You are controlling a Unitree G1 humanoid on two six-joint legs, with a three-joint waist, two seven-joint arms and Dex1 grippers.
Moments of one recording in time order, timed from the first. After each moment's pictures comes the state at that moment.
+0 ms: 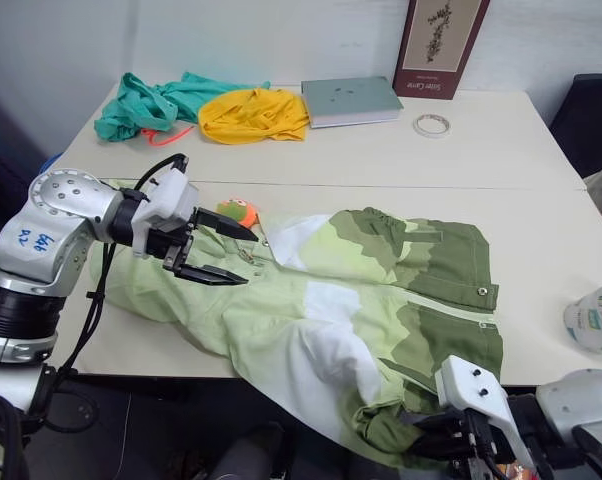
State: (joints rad) left arm -0.81 0.80 -0.14 -0.03 -0.38 0.45 -1.39; right arm 0.46 -1.08 -0.36 -0.74 0.59 0.67 1.30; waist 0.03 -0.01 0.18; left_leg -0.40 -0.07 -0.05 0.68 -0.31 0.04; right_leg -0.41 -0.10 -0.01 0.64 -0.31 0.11
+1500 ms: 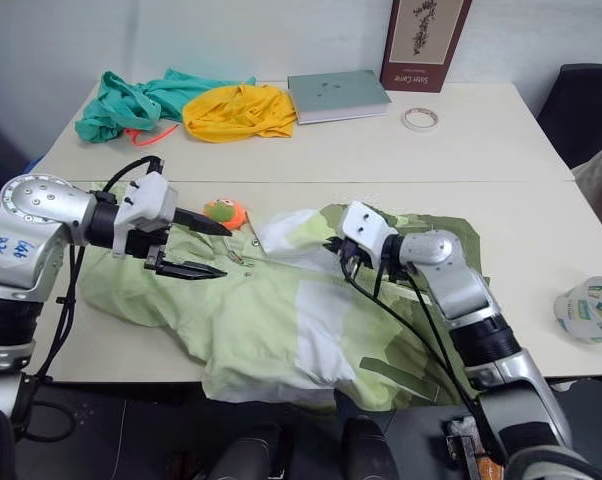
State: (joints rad) left arm -0.76 0.87 -0.10 0.03 -0.30 0.41 -1.34; right arm -0.74 -0.49 0.23 0.17 0.11 0.34 0.87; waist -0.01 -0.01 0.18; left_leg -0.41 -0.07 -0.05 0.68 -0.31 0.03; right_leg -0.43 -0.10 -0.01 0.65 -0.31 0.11
